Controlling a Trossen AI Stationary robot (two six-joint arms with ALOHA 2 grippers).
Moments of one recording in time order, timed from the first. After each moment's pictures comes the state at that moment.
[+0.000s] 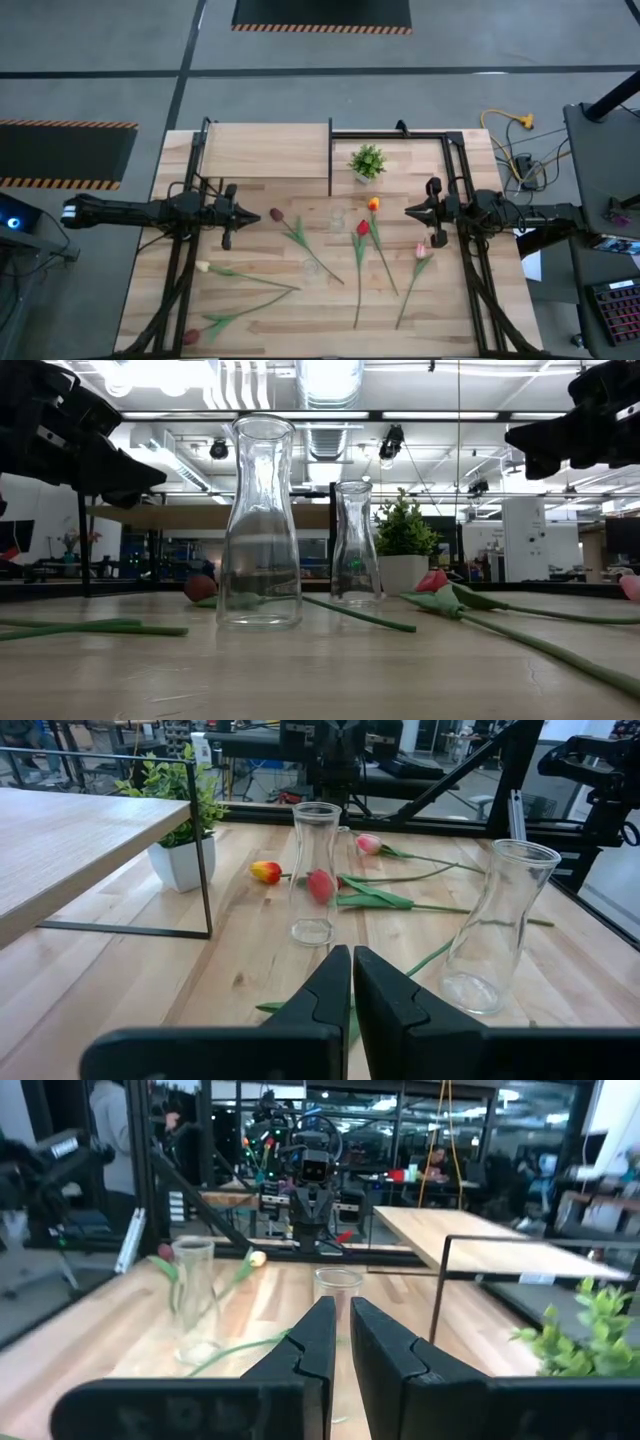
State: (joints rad) left arm 0.00 0.32 0.03 0.09 -0.02 -0.06; right arm 0.00 0.04 0.01 0.08 0.00 -0.04
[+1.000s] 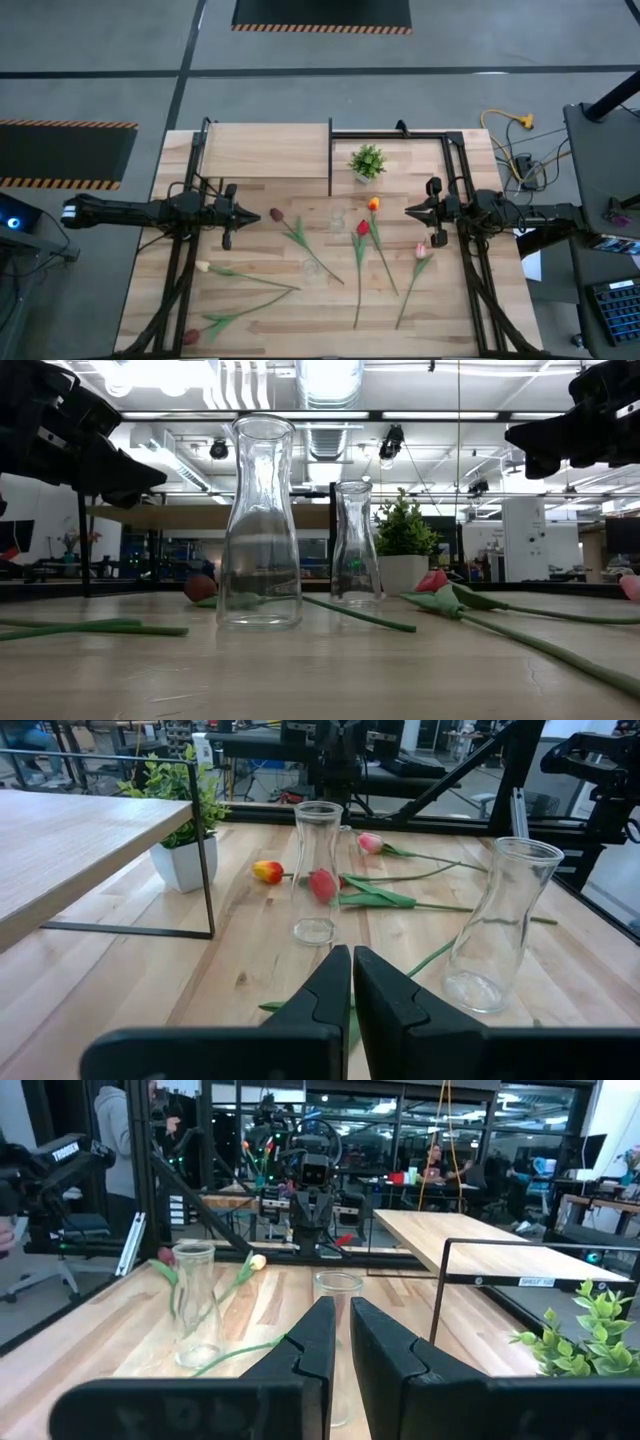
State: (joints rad) left arm 0.00 0.32 0.03 0.09 -0.02 -0.05; right arm 0.00 0.04 0.01 0.09 0.00 -0.02
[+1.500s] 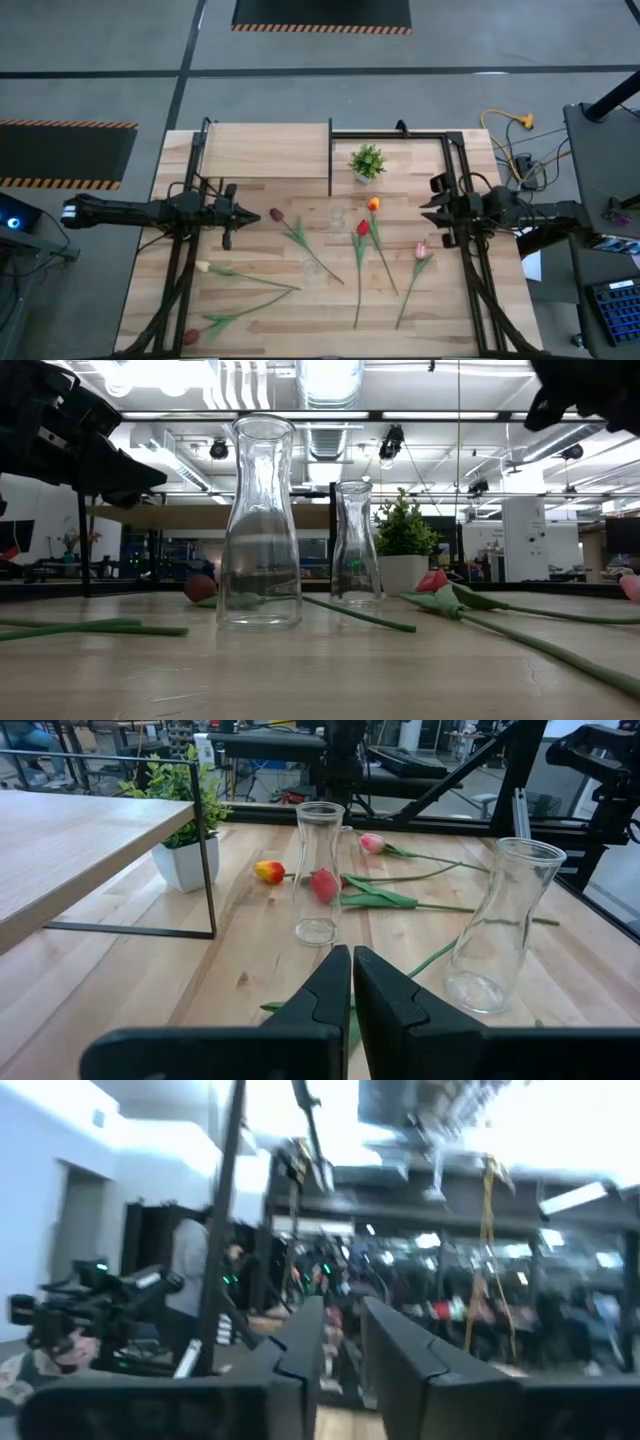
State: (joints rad) left arm 0.00 0.32 0.03 0.09 -0.03 -0.05; right arm 0.00 0.14 0.01 0.52 -0.14 0.00
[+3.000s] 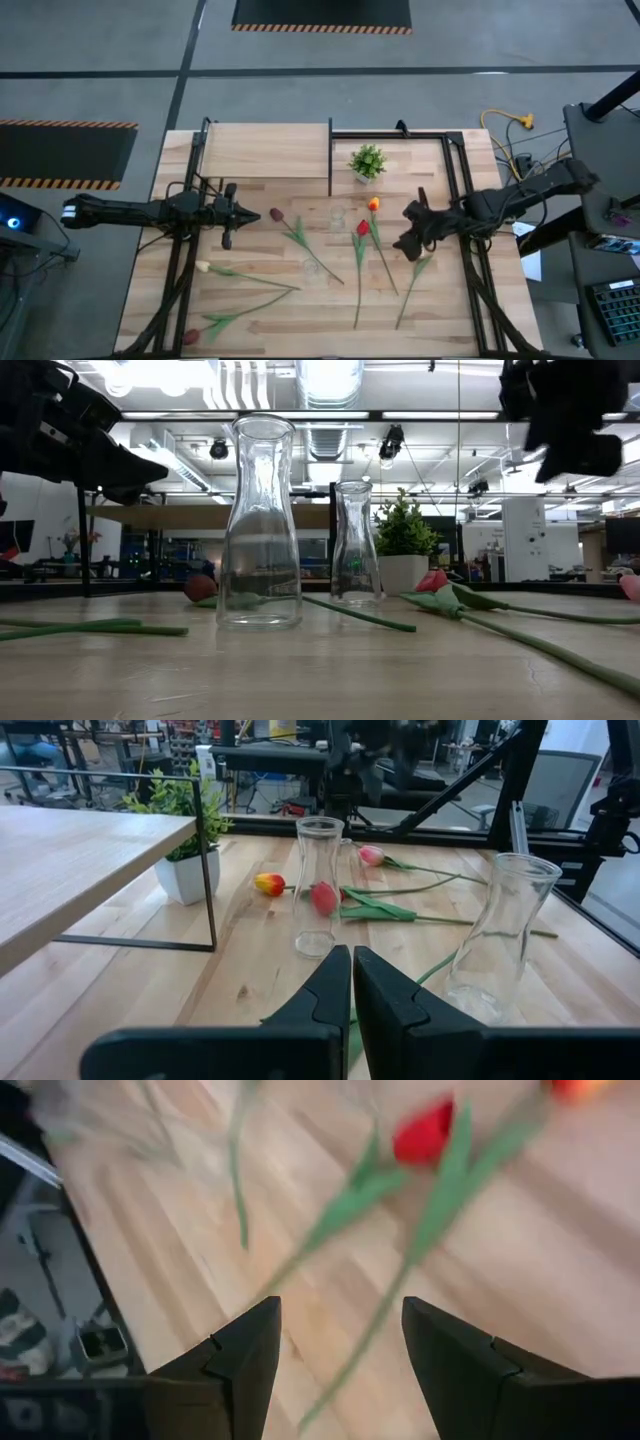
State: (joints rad) left arm 0.00 0.31 0.03 0.12 -0.03 -0.05; right arm 0.33 1.00 0.72 -0.65 0.09 1.19
